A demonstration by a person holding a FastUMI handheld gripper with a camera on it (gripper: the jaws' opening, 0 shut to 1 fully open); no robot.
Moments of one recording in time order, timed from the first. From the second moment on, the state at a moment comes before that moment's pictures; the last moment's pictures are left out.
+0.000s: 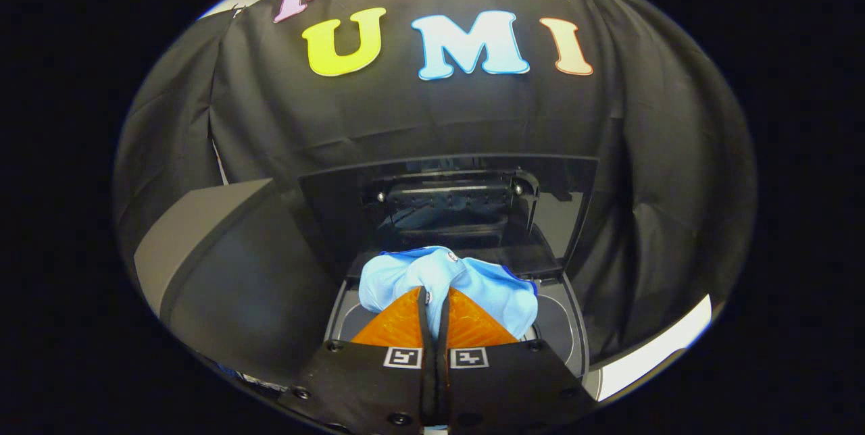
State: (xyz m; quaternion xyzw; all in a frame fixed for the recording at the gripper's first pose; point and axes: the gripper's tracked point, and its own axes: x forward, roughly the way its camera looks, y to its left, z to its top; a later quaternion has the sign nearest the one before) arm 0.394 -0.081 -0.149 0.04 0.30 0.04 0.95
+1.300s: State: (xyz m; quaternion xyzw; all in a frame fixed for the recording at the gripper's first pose) arm 0.374 -0.079 -0.267 0.04 0.42 0.01 0.91
